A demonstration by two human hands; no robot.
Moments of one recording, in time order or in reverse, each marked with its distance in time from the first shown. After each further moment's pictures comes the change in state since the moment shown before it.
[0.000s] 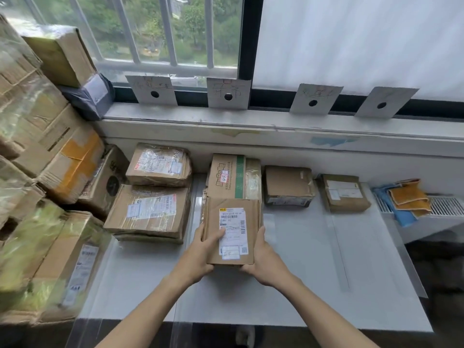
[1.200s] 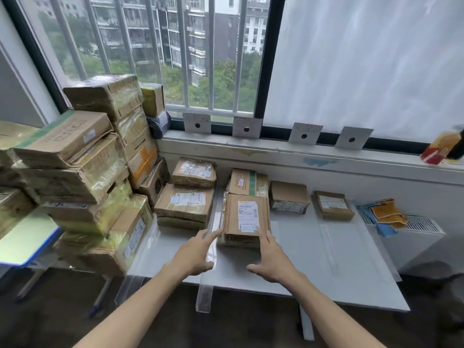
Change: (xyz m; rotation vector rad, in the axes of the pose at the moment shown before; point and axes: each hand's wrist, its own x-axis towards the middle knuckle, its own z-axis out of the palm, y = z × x) left_hand -0.191 0.039 -0.043 0.324 0.063 -0.056; right_hand -0.179 -0.049 0.036 -0.203 0.235 -0.160
